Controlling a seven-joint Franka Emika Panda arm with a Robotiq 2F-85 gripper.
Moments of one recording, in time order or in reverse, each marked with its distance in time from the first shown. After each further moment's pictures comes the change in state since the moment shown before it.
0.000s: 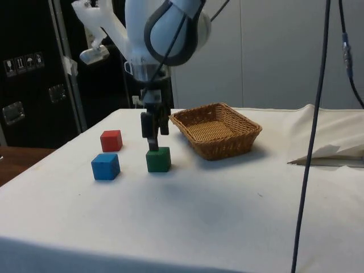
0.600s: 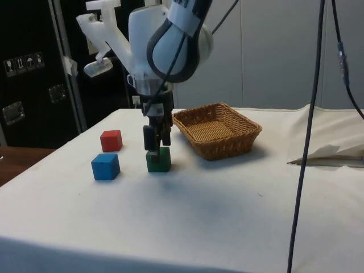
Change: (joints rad) arm 0.000 0.071 0.008 -0.002 0.033 0.075 -0.013
